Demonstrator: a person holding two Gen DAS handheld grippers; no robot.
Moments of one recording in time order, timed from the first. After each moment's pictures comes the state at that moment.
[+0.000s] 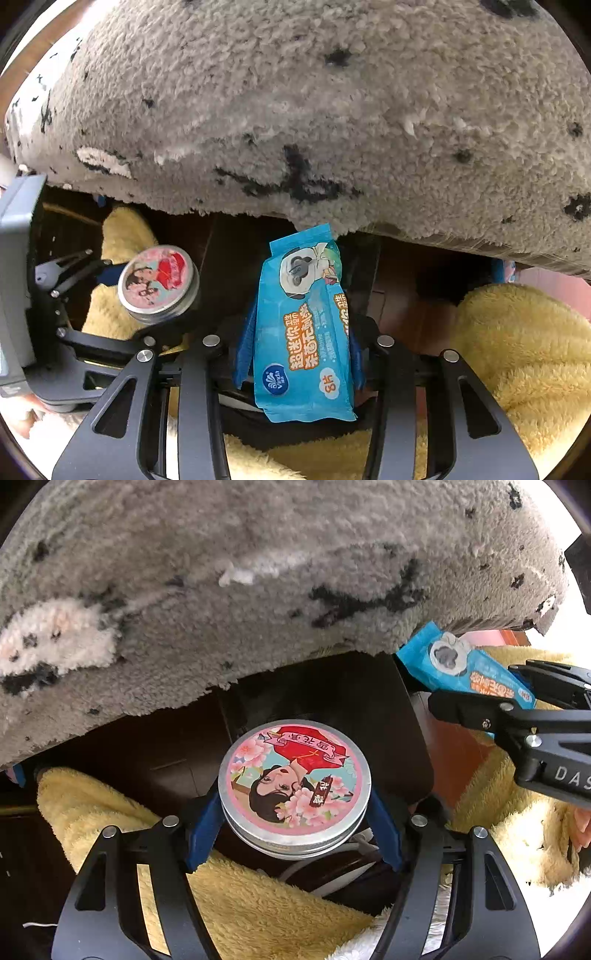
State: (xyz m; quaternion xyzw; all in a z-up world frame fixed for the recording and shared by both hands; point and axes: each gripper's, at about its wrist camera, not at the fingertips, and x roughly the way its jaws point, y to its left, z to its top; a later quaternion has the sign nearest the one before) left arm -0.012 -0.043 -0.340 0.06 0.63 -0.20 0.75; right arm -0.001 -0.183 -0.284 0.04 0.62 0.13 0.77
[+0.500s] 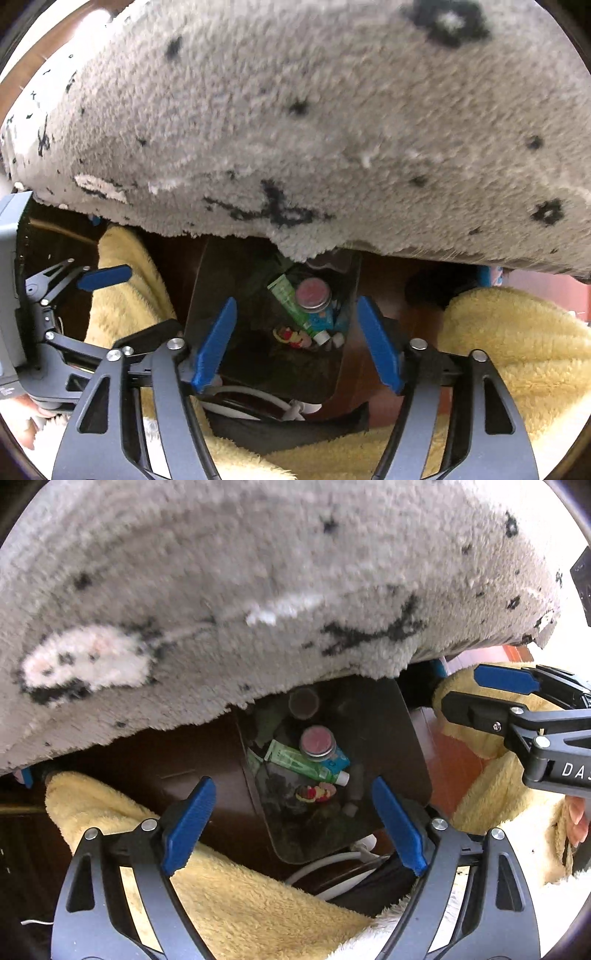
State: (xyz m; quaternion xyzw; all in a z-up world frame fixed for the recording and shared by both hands) left arm 0.002 -0.028 -0.302 0.06 0.60 -0.18 0.78; right arm 0.002 -0.193 -0.263 0.04 0.59 0.10 0.80
